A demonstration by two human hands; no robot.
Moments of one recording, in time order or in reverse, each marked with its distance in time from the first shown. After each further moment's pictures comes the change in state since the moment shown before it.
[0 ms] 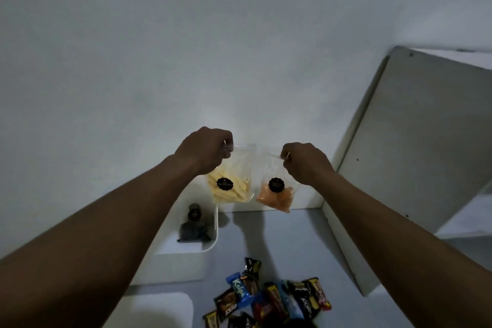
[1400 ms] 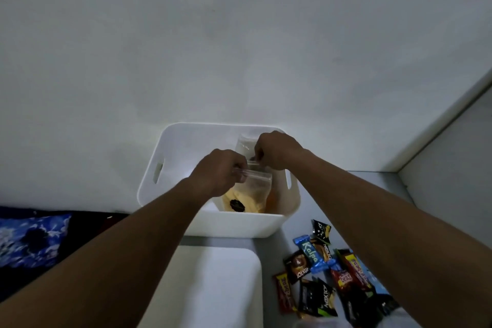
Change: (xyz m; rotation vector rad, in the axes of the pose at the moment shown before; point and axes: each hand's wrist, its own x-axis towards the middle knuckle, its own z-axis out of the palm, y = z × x) left_hand -0.092 -0.181 0.098 -0.141 -0.257 -0.146; right_hand 0.046 -0.189 0.191 -0.076 -0.372 -0.297
